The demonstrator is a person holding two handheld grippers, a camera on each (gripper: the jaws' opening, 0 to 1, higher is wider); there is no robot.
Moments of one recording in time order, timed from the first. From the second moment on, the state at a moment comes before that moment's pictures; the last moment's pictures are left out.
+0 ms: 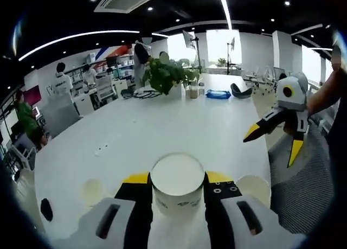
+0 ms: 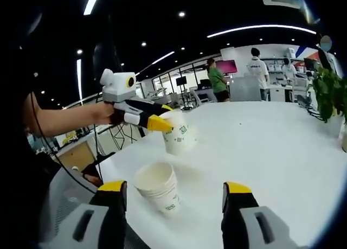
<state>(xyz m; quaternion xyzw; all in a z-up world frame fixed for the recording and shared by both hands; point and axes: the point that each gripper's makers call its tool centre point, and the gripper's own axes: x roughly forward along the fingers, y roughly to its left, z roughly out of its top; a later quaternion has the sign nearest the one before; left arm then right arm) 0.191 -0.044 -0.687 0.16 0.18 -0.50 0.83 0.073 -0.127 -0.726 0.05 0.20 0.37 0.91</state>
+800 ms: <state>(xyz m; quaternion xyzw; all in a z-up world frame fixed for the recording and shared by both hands) 0.141 -0.052 -0.638 0.11 0.16 -0.54 0.82 0.080 -0.084 -0.697 0.09 0.17 0.43 0.88</state>
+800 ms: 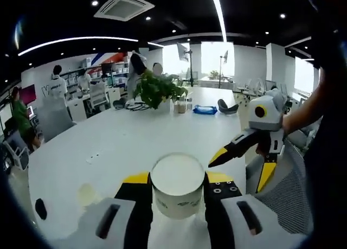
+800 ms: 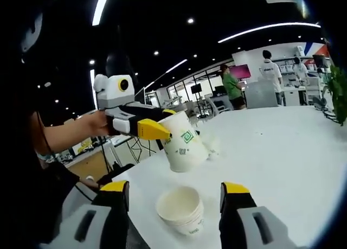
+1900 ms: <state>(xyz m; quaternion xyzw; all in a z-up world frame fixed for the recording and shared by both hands) 0.103 -0.063 -0.652 0.09 0.18 -0.62 0.76 0.076 -0.088 -0.678 0.19 0.17 0.44 0.86</state>
